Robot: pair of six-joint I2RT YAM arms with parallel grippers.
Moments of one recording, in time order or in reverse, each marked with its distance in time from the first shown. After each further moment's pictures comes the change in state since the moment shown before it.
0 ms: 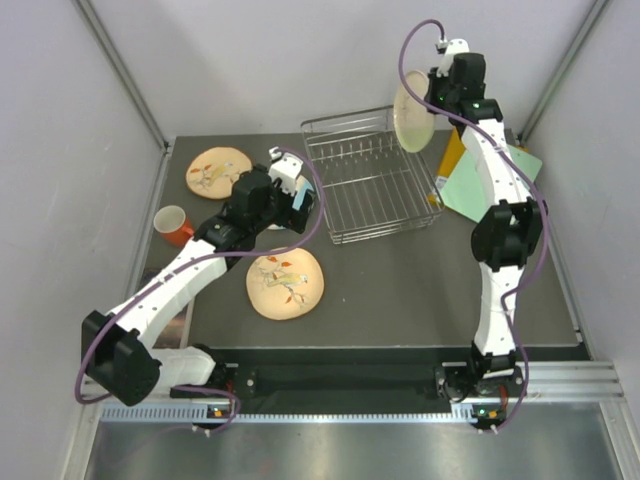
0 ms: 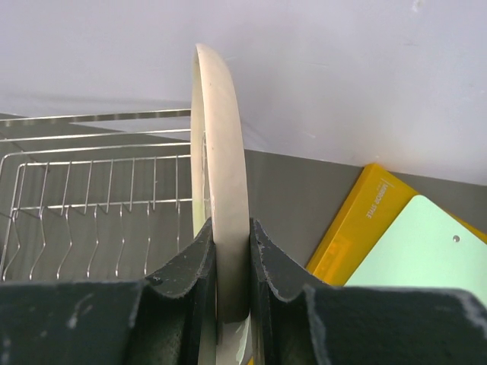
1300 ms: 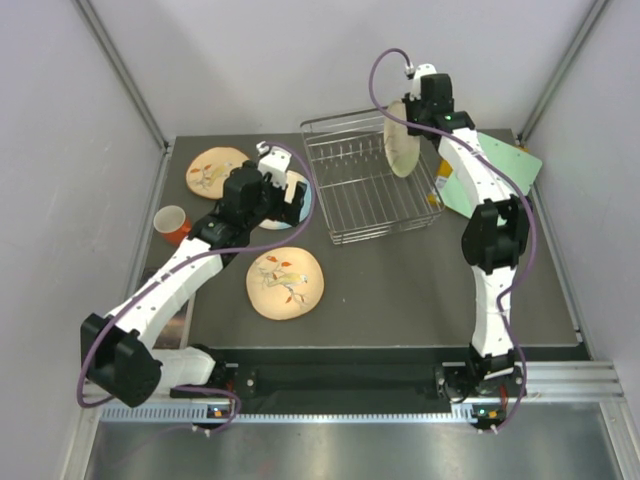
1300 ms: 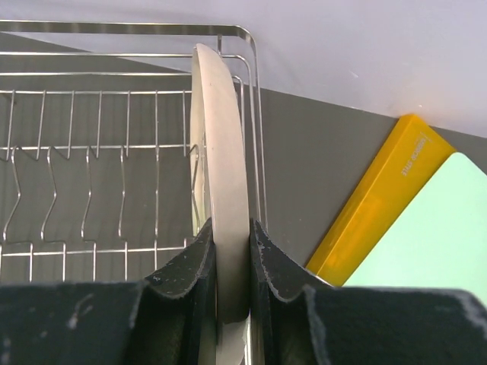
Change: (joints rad) left arm 0.051 -0.008 -0.002 0.024 -0.002 -0.026; right arm 0.101 -0.004 -0.139 -0.016 0.122 -0.047
